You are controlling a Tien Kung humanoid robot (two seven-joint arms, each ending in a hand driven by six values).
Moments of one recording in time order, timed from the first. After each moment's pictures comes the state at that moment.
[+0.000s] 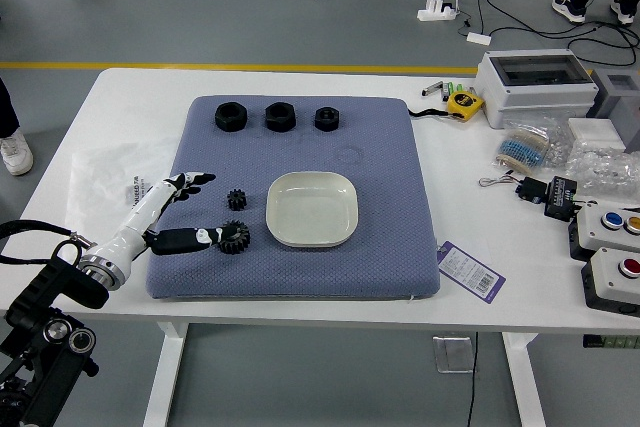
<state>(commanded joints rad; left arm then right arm) -0.16 0.12 -1.36 -1.44 1.97 -0.16 0.08 0.11 -0.24 0.19 0.26 0.06 -0.23 -0.06</state>
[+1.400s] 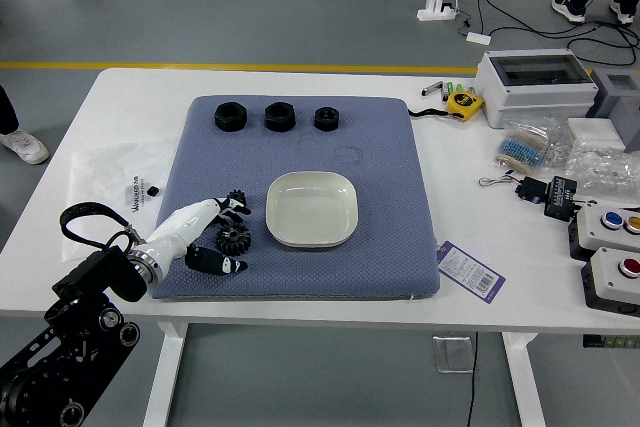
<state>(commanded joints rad) -0.27 0.13 -1.20 -1.25 2.07 -0.11 0.06 0.10 -0.24 0.21 0.26 0.03 -0.23 -0.07</state>
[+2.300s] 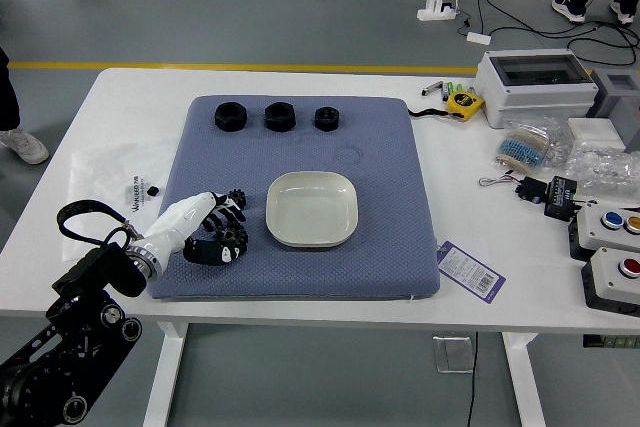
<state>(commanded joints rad) -0.29 0.13 -1.20 -1.22 2.06 -0.06 0.05 0.11 -0.25 0.20 0.26 0.05 -0.23 -0.06</state>
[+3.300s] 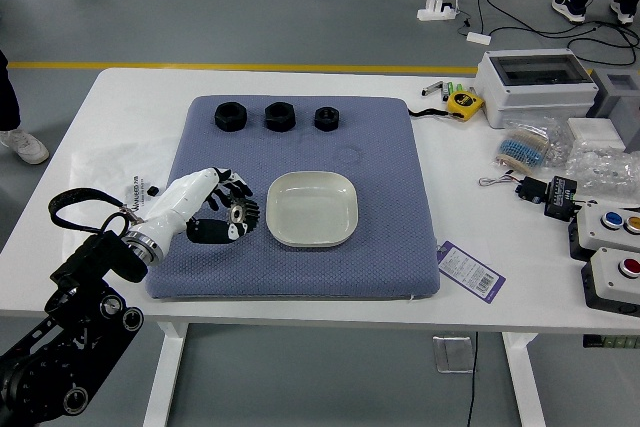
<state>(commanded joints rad) -0.31 0.13 -1.20 -1.26 2.05 0.02 -0.02 0.12 -0.25 0.20 0.26 0.06 -0.23 -0.06</state>
